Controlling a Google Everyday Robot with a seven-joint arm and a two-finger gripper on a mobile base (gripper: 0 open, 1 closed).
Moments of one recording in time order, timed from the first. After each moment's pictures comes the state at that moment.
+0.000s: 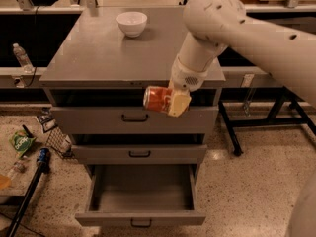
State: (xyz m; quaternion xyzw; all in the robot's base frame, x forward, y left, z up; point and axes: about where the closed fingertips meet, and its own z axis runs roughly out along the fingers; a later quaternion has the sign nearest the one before) arm 0.581 -0.052 0.802 -0.71 0.69 0.09 0.12
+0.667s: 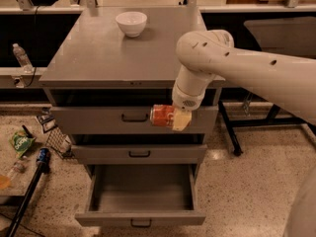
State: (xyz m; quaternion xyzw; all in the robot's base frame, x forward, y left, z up) arm 0.588 -0.068 0.732 -0.70 0.71 0.03 0.10
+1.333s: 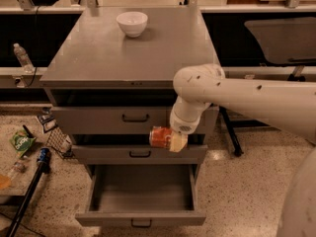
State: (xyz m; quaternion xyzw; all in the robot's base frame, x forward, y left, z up) arm 0.567 -0.063 0.651 -0.69 0.72 0.05 0.09
